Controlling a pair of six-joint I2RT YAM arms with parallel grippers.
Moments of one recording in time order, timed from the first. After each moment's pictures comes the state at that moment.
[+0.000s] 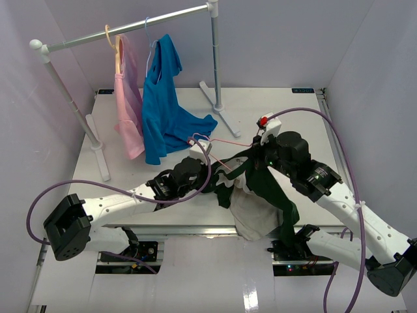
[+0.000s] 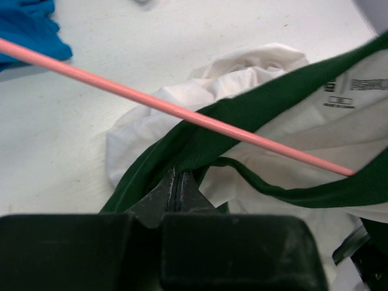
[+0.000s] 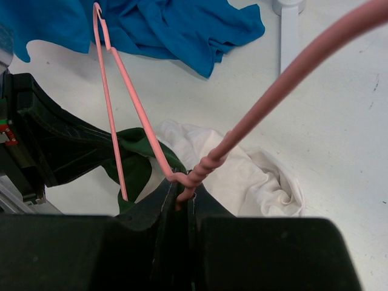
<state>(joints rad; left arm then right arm) -0.98 1.26 0.72 0.13 -0.31 -0.44 0.72 0.94 0.98 -0.42 0.03 0.15</state>
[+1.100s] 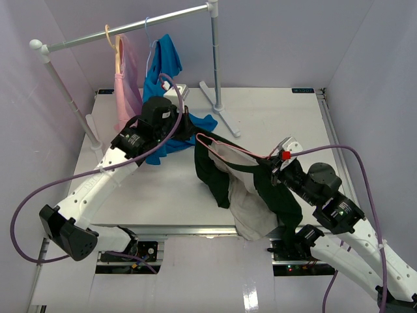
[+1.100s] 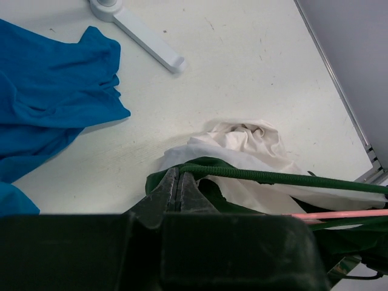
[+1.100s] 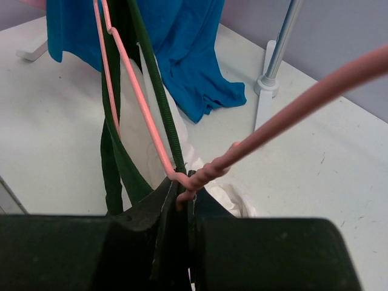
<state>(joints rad) -0.59 1.30 1.40 -0.53 0.03 -0.34 0.73 0.53 0.72 -0.27 -0.02 -0.11</state>
